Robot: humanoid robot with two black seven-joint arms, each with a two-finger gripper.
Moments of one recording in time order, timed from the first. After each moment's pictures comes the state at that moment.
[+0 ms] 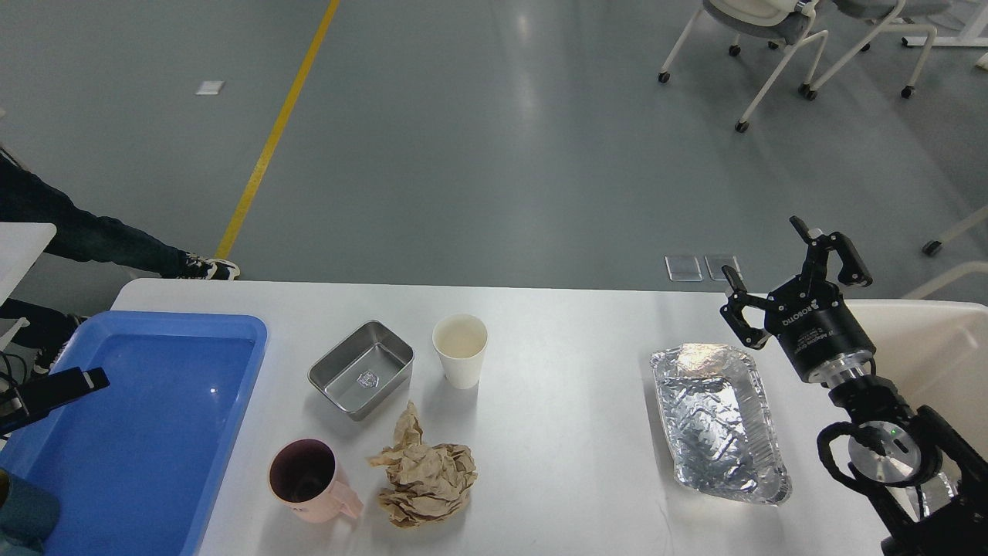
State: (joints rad) left arm 0.03 1.47 -0.81 -1.76 0.93 -0.04 -0.03; right arm 0.17 -0.35 1.30 1.29 -0.25 0.27 0.18
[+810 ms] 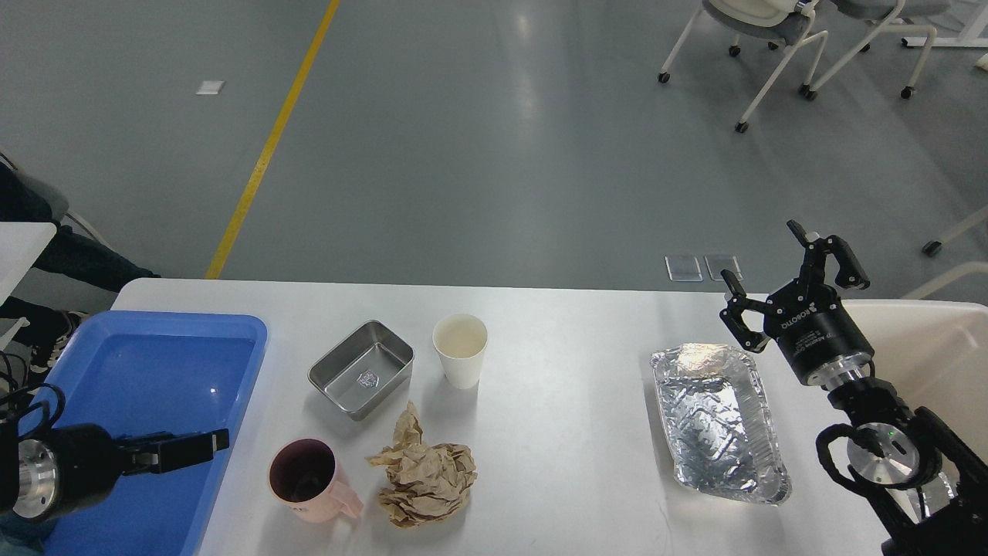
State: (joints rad) left arm -0.15 1.05 -0.72 -1.66 1.47 -0.32 0.03; right arm 0.16 -0.35 1.30 1.28 -0.26 0.26 0.18
